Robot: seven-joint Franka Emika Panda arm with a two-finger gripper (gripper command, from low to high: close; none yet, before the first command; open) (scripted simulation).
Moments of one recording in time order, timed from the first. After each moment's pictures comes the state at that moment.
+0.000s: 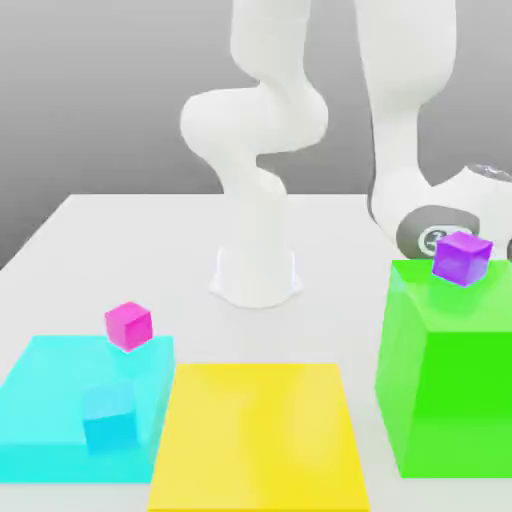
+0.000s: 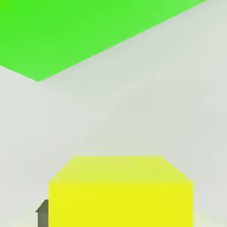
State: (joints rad) arm 0.33 0.38 0.47 -2.66 -0.89 2.92 2.89
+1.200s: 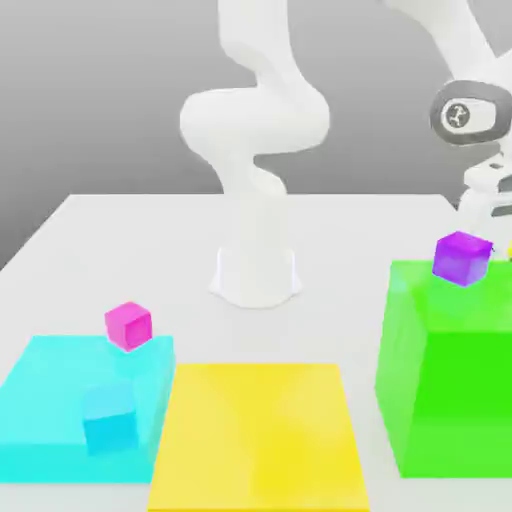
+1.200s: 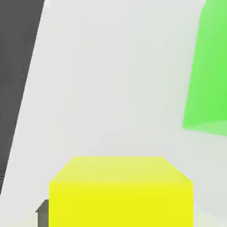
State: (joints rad) arm 0.27 -0.19 0.83 -2.61 0.22 2.63 1.36
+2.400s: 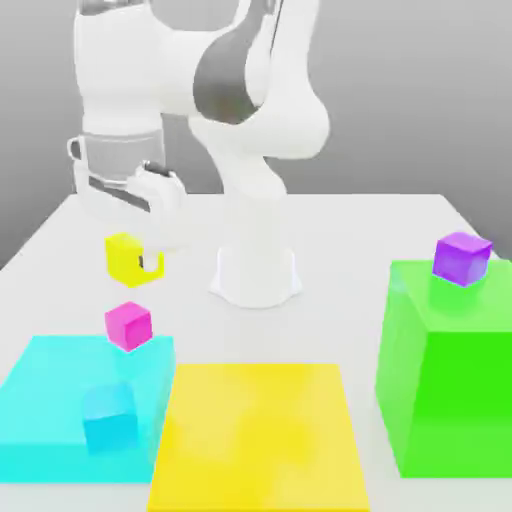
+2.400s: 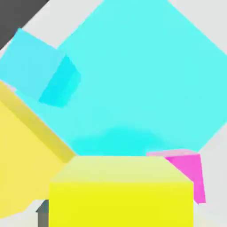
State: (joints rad) arm -0.63 -0.55 0.04 -2.91 0.04 2.38 1.13
